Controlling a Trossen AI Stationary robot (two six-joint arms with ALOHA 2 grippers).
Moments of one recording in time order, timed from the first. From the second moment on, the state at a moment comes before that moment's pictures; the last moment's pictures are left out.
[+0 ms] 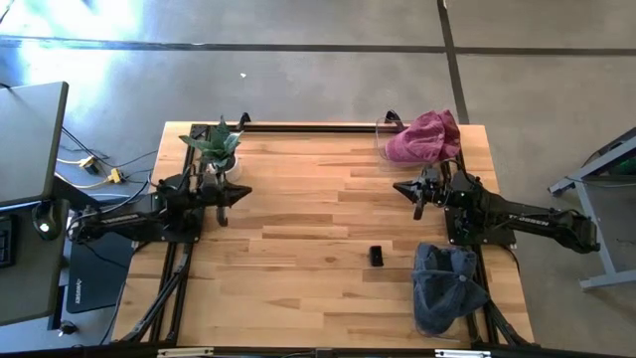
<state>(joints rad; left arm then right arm) 0.22 0.01 0.01 0.00 0.02 -0.17 -0.37 0.33 0.01 0.18 -0.09 0.28</state>
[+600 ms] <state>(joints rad) 0.17 0.09 0.01 0.01 0.01 -0.19 -0.35 0.33 0.01 0.29 -0.09 0.12</state>
